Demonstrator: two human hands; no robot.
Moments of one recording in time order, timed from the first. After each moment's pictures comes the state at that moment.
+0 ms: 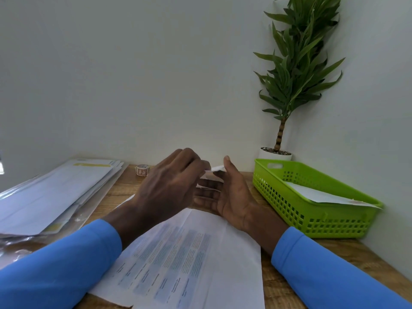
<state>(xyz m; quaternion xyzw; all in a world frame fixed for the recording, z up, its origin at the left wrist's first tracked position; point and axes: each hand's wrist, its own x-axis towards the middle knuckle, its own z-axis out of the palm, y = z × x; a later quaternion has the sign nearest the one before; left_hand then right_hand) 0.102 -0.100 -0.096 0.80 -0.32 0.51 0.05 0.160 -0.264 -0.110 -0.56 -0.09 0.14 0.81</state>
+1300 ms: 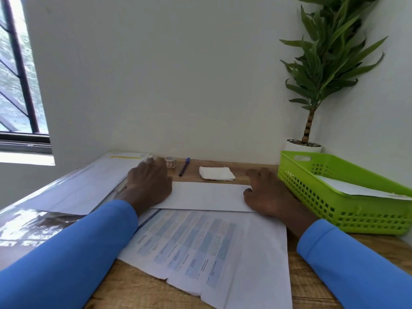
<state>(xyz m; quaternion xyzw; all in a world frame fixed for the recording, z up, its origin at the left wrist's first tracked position) 0.121 -0.020 -0.120 0.97 0.16 0.19 -0.02 0.165 -0.295 -0.116 -0.98 -0.14 -0.10 0.06</state>
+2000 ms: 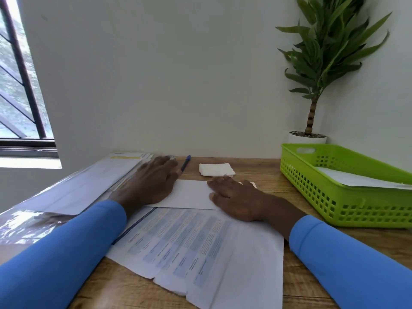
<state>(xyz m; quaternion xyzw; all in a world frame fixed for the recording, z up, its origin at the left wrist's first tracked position) 0.126 -0.014 -0.127 0.98 0.00 0.20 0.03 0.155 -0.267 -0.124 -0.93 -0.35 0.06 0.06</state>
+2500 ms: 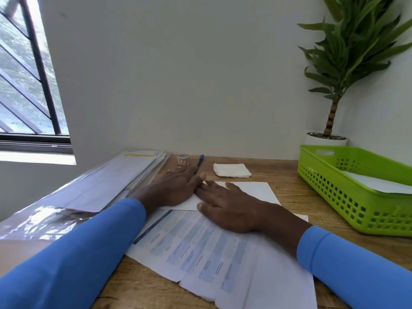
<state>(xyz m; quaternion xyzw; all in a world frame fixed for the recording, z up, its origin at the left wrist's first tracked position) 0.132 -0.019 -0.131 0.99 -0.02 0.07 0.15 0.131 -0.218 -0.125 -0.88 -0.46 0.06 0.05</state>
